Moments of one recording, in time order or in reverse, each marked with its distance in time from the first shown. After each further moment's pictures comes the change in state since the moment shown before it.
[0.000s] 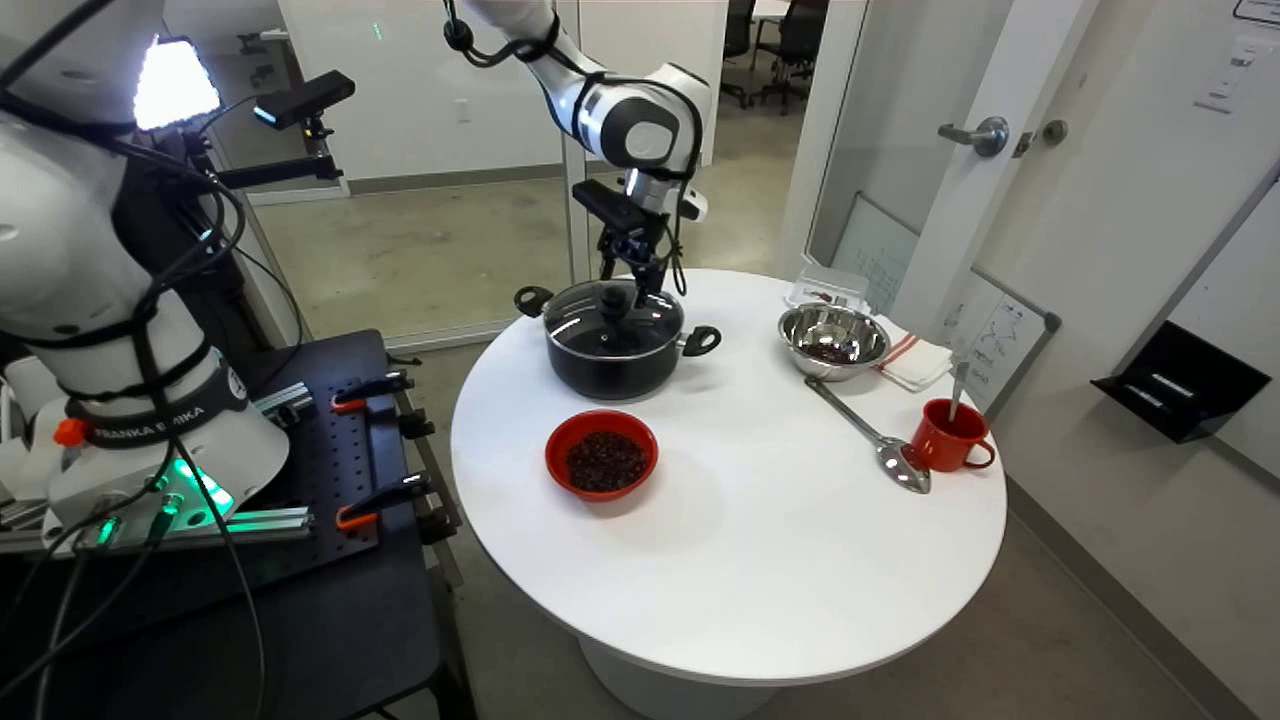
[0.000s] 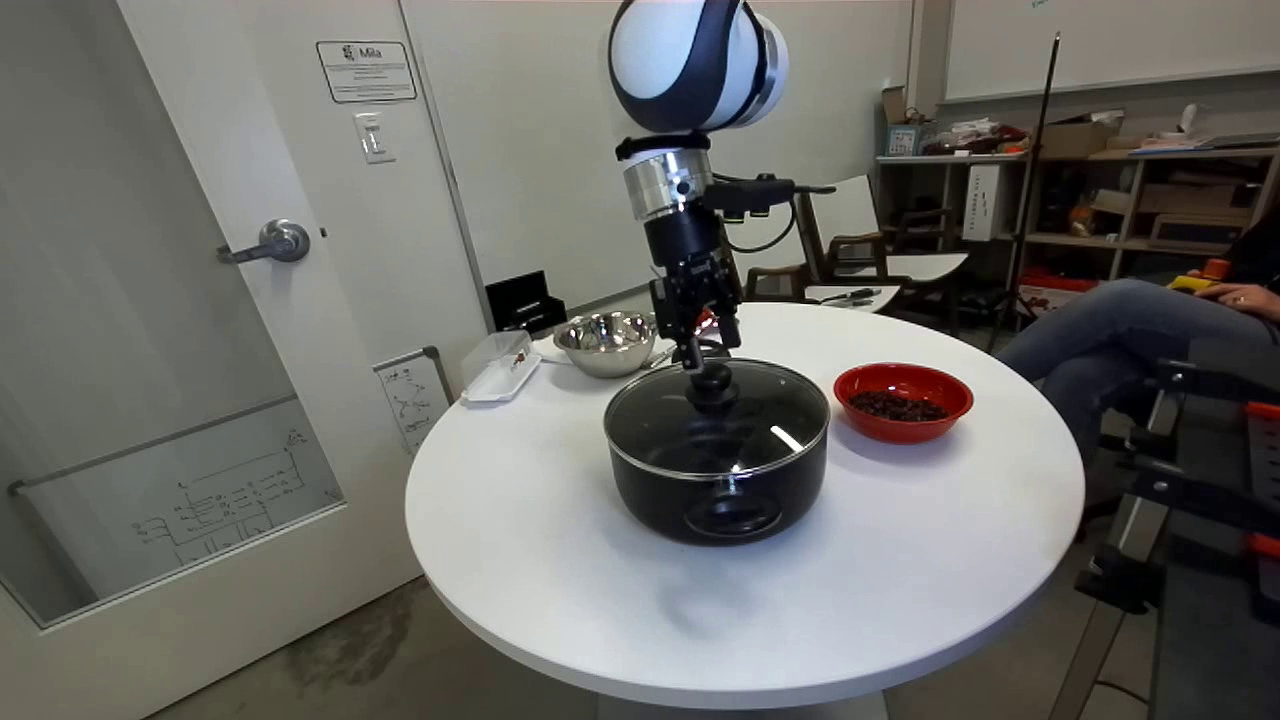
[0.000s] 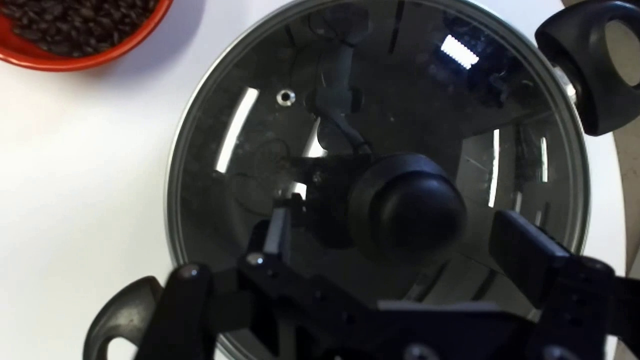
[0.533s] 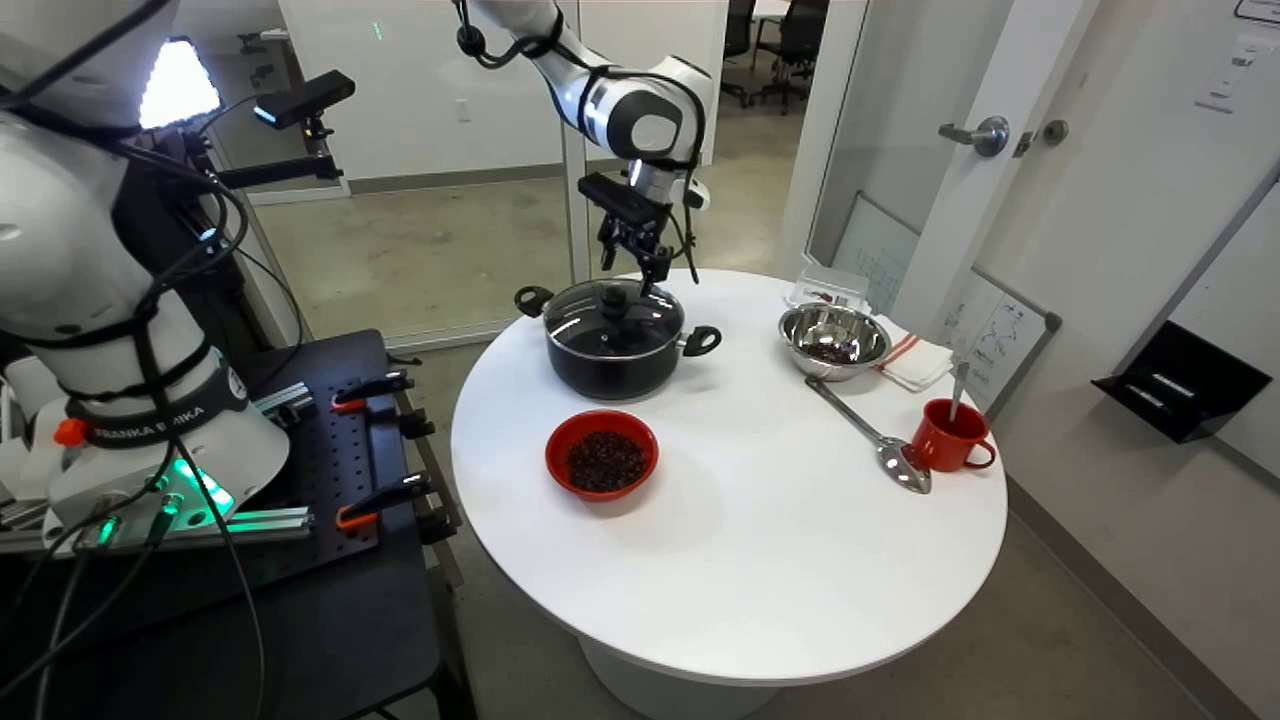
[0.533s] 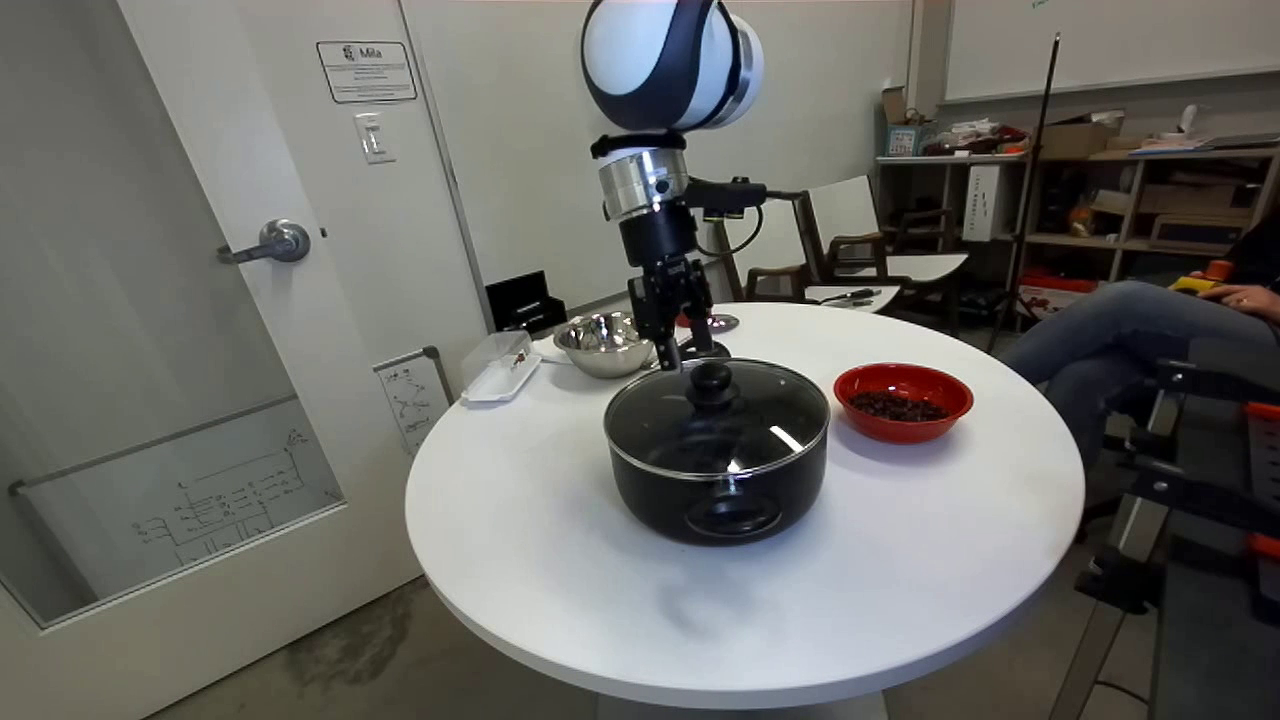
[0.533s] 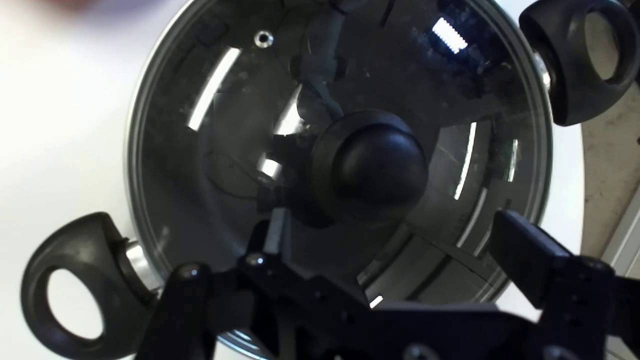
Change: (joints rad) arm 0.010 0.042 0.024 0.082 -0.001 -0.031 -0.094
